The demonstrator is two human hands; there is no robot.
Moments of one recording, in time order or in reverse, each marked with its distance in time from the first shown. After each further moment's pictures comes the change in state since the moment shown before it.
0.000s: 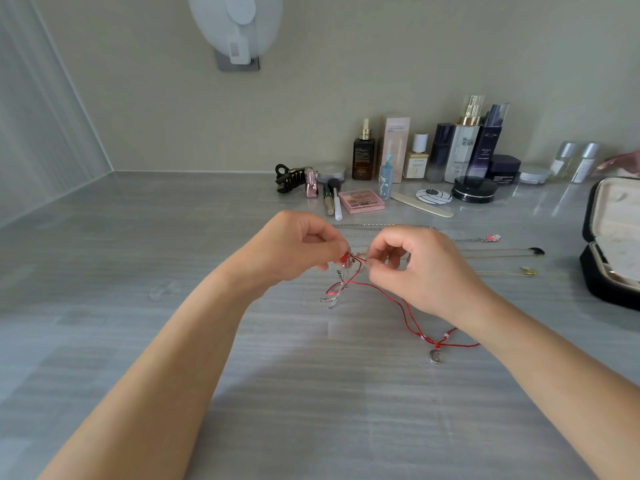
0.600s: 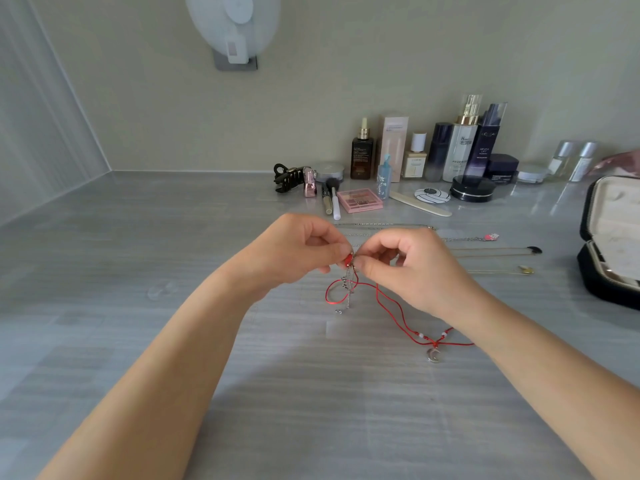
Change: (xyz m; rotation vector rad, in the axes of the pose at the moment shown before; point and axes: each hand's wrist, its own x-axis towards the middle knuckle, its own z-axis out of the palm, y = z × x) left_hand 0.000 0.000 0.003 -0.012 -0.055 0.039; right_hand 0.002 0.000 0.006 0.226 -0.045 0.043
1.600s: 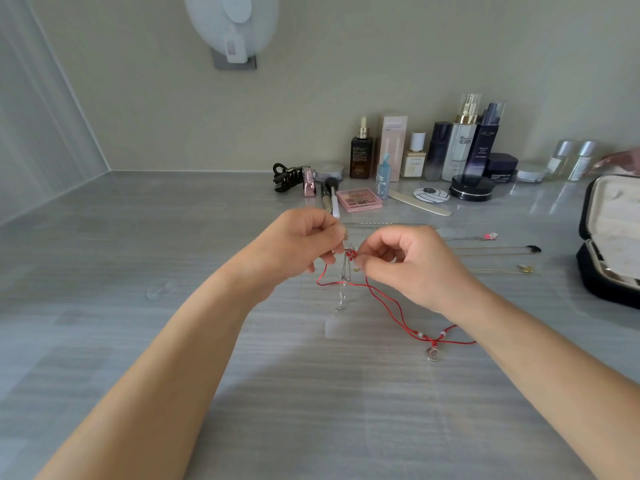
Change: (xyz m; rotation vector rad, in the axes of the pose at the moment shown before) left_hand 0.001 0.000 0.003 -0.057 0.028 0.015; right_hand 0.001 -0.005 -0.002 0.113 -0.020 0.061
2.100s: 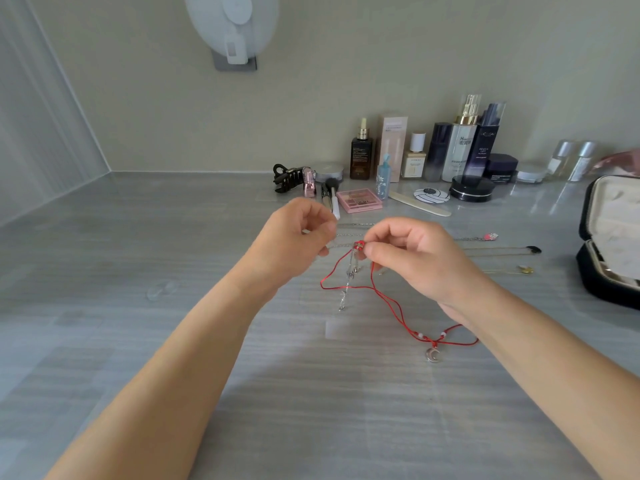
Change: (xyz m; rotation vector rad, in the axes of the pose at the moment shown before) left_hand 0.004 -0.002 0.003 0.007 0.203 -0.021; right_hand 0.000 -0.002 -0.006 0.237 -0.016 0.054
